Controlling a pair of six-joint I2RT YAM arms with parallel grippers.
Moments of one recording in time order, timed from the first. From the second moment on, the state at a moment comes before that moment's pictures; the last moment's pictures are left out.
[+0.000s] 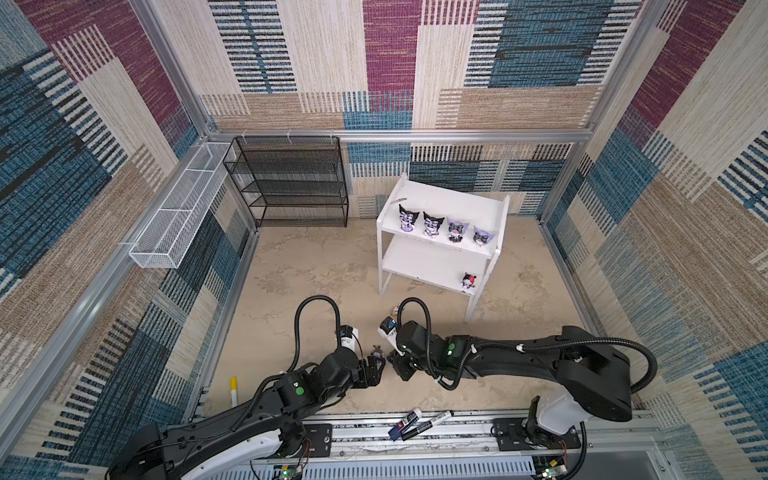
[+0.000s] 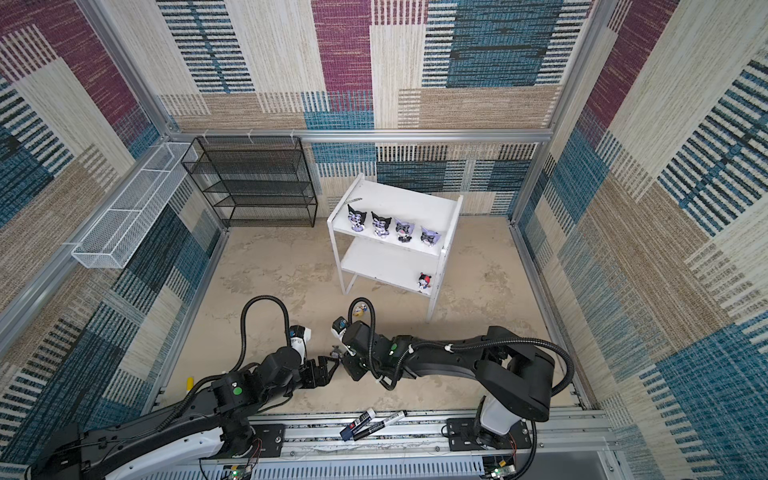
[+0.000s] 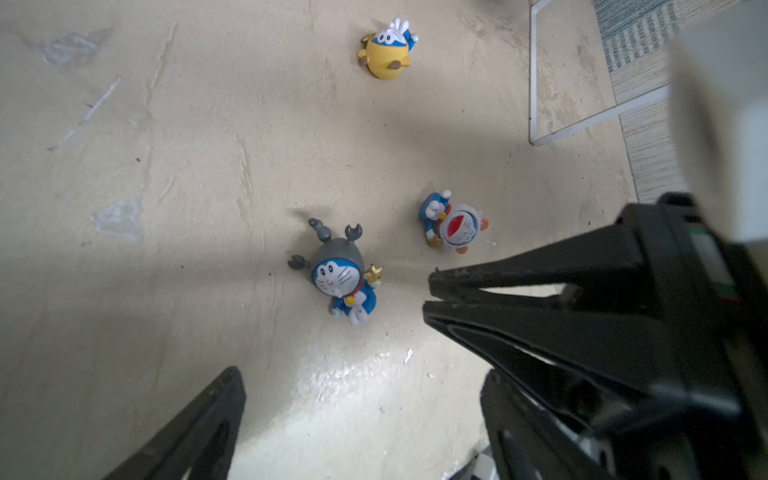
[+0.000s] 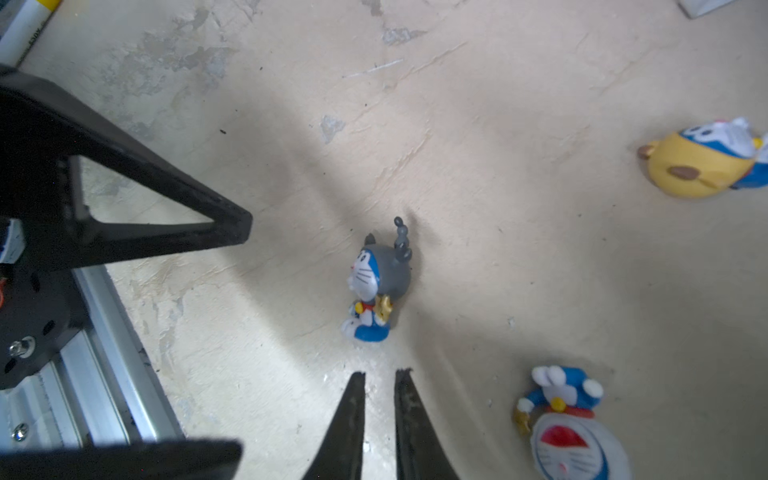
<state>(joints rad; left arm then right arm) -0.97 0.79 0.30 -0.24 -0.15 -0.93 1.11 1.56 0.81 -0.10 0.02 0.32</state>
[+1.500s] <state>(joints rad) -0.87 1.41 0.68 -0.40 -0.11 -1.07 1.13 0.89 0.53 -0.20 -0.04 0.30</state>
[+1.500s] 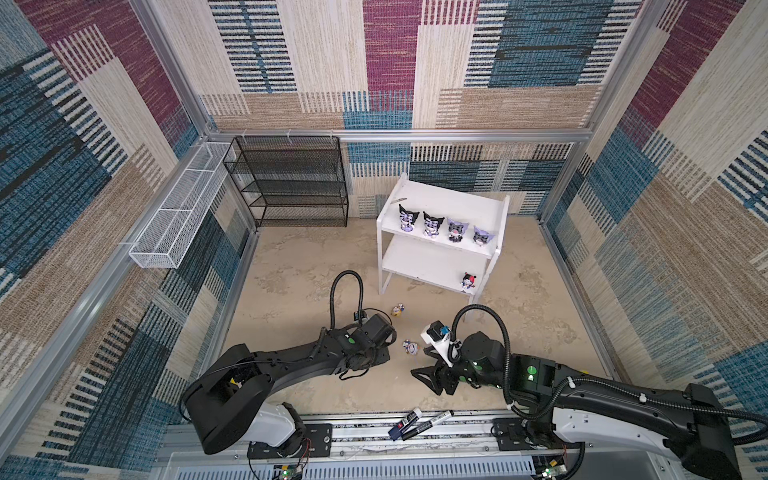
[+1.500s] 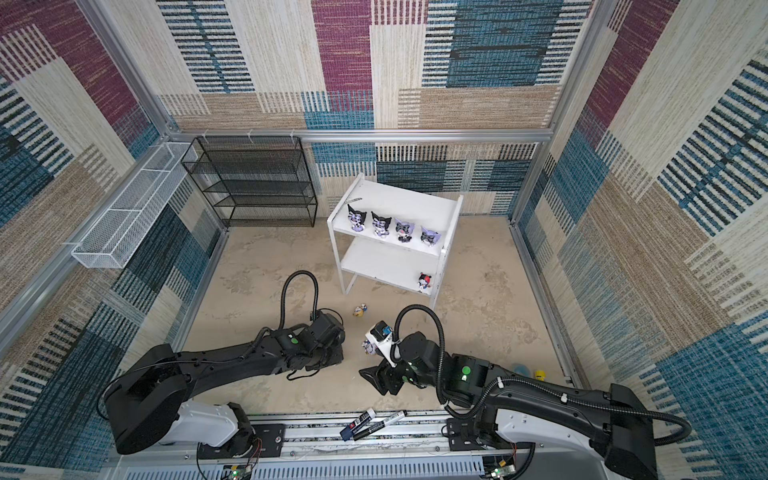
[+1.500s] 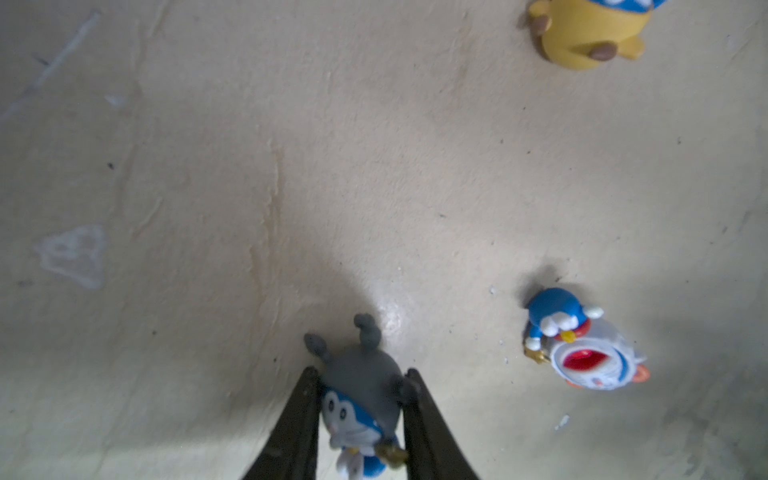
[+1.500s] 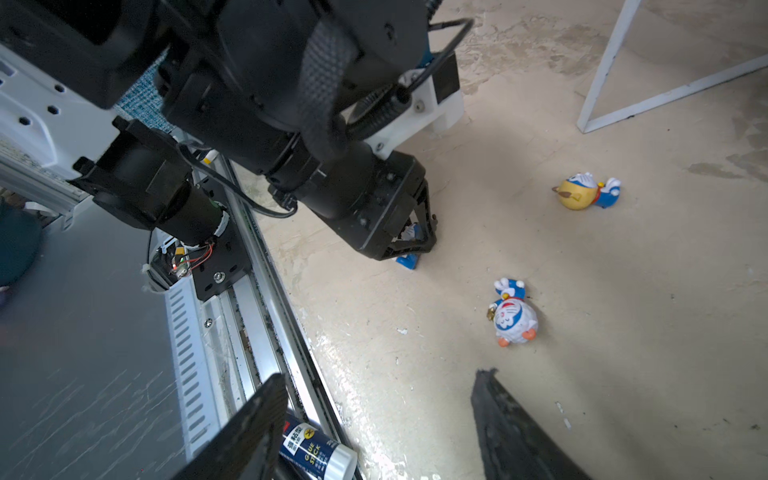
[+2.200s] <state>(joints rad) -0.91 1.22 0.74 -0.39 -0.16 -0.86 1.13 0.70 0.48 -0.36 0.20 0.61</state>
